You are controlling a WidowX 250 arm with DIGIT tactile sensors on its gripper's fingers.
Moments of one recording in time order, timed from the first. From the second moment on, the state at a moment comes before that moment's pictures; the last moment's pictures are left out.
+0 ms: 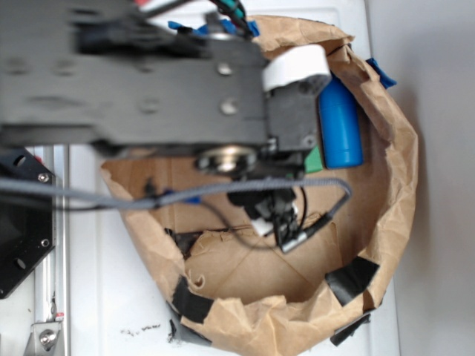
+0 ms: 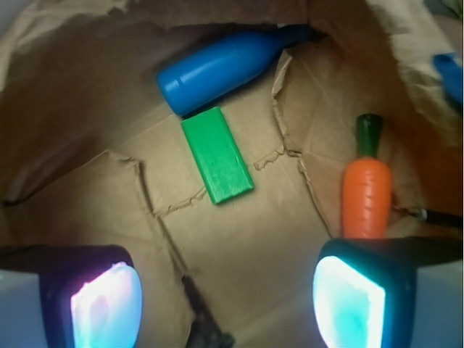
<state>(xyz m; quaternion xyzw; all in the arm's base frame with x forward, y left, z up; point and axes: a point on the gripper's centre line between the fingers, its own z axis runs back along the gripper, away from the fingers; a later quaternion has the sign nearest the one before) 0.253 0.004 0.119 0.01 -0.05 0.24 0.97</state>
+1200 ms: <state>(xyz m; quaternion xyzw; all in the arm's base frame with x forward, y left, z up) 0.224 0.058 0.086 0.08 -0.01 0.25 0.97</state>
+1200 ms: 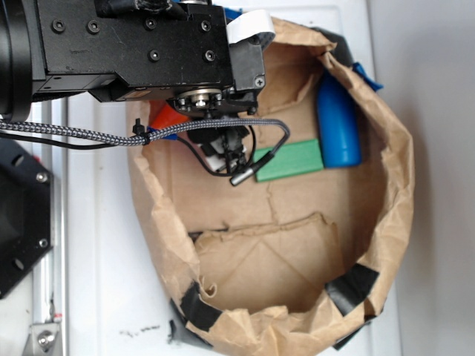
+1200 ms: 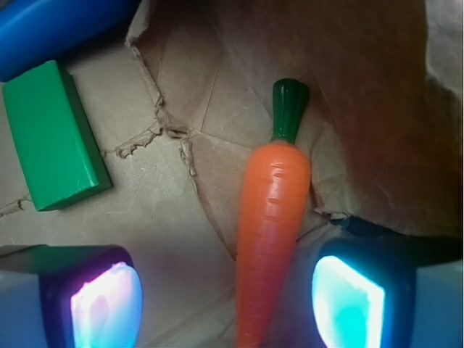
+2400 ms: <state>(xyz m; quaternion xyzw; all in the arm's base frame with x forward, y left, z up) 0.230 0.079 0.049 0.08 -0.01 0.25 0.96</state>
